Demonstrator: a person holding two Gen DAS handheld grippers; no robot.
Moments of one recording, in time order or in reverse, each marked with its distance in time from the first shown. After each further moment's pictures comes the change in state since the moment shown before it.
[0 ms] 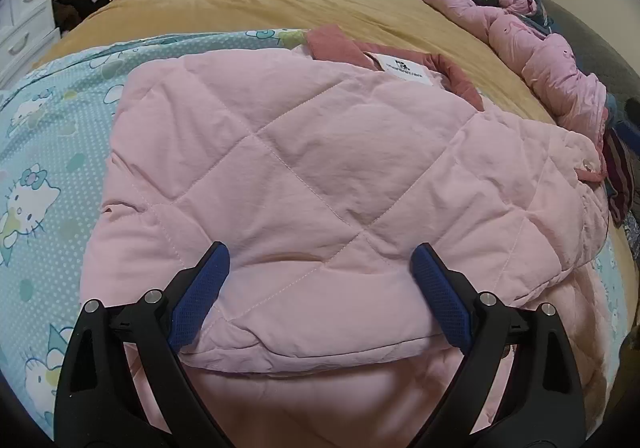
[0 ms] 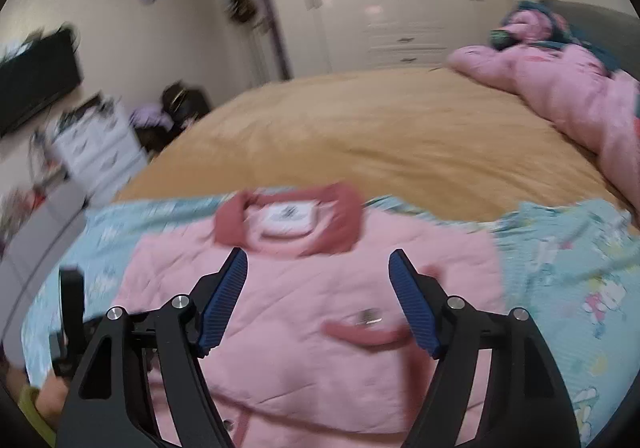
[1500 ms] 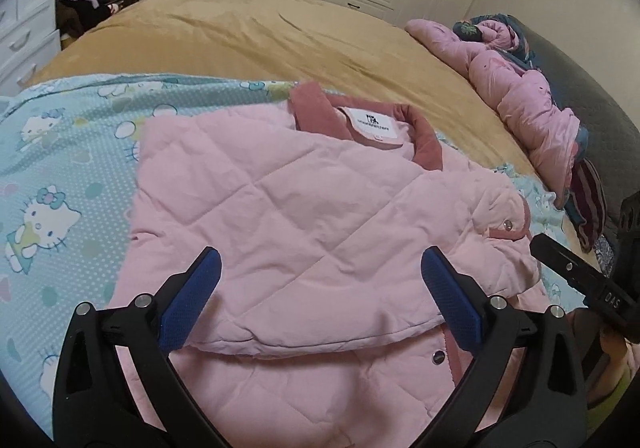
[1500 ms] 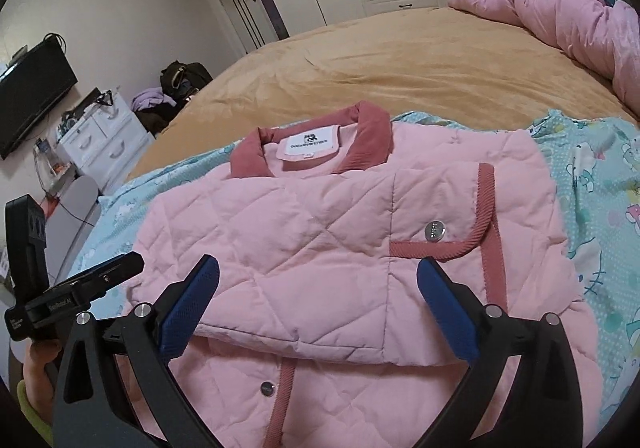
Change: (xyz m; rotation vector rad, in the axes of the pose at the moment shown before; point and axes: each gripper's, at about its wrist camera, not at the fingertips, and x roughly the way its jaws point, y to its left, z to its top) left arm -0.061 -0.006 0.022 -0.046 -0.085 -0.075; right arm 0.005 0.002 -0.043 0.176 0.080 0.055
